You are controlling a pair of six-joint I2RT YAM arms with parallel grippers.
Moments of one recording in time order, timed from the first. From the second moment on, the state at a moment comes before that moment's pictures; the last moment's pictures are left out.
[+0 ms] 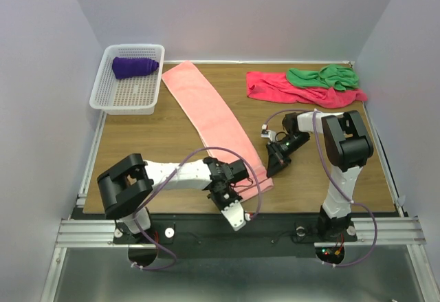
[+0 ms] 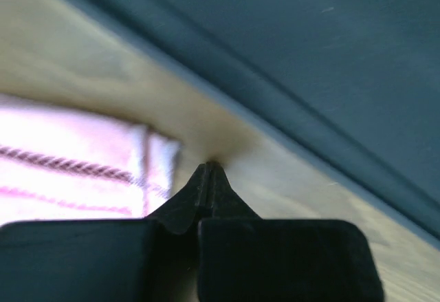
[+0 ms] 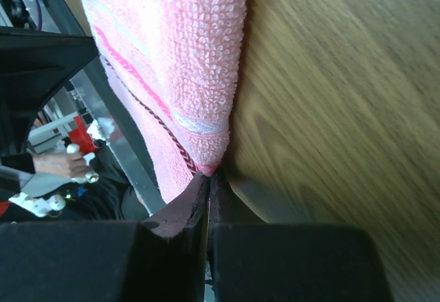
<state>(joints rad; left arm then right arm) -1.18 1.60 0.92 -0.73 0.34 1.37 0.23 1.99 1.11 -0.96 -0.88 -0.39</state>
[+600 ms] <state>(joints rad) -0.62 1.41 1.19 -0.59 0.44 0.68 0.28 1.87 1.05 -0.96 -0.84 -0.39</state>
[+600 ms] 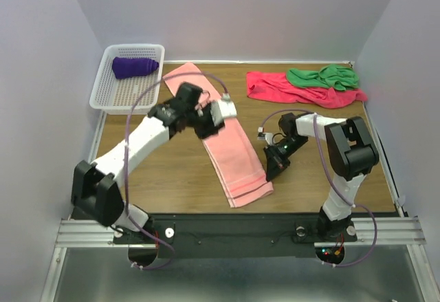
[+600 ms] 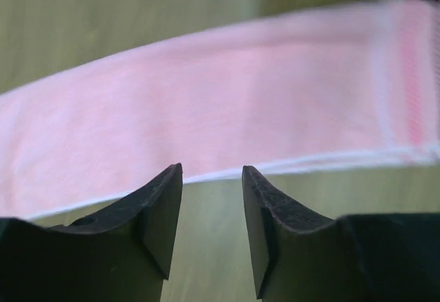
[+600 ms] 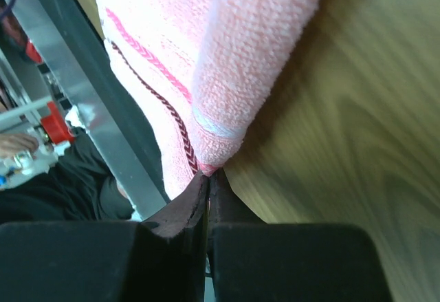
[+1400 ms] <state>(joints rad) -0.38 2.33 1.96 -0.58 -0.07 -0.12 0.41 1.88 1.06 -0.96 -0.87 -0.34</state>
